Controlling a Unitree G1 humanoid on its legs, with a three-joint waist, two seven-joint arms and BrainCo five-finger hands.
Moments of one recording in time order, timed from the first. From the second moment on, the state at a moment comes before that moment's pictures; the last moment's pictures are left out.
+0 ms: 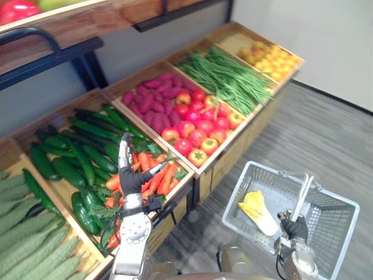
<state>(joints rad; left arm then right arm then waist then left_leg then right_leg) 0.24 -0.04 -0.19 -0.27 0.15 -0.25 0.38 0.38 -0.02 -0.27 0.18 0.27 -0.08 -0.14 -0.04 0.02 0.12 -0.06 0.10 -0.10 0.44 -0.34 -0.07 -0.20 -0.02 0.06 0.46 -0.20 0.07</state>
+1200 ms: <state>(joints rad) -0.02 0.40 -0.06 0.23 0.71 -0.12 0.24 0.27 -0.07 -0.31 0.42 0.34 -0.11 -0.03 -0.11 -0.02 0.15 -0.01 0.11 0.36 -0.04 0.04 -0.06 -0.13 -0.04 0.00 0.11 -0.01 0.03</state>
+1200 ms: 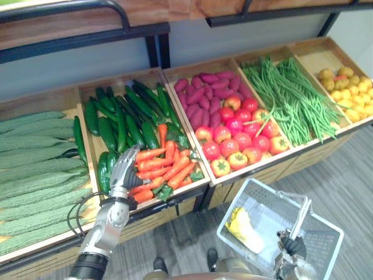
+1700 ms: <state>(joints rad) -0.38 0.46 -0.19 0.45 0.84 -0.09 0.25 0.20 -0.09 -0.26 0.32 0.34 -0.12 -0.02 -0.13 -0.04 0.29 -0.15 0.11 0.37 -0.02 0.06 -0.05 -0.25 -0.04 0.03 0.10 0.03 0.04</state>
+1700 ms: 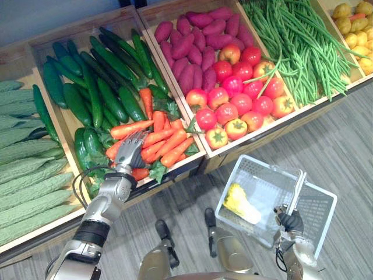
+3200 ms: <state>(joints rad) 0.00 0.12 0.04 -0.27 0.53 -0.16 0.41 0.27 -0.05 -0.30 0.37 0.35 -0.14 -0.04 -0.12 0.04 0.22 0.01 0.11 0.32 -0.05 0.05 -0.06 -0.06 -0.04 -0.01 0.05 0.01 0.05</state>
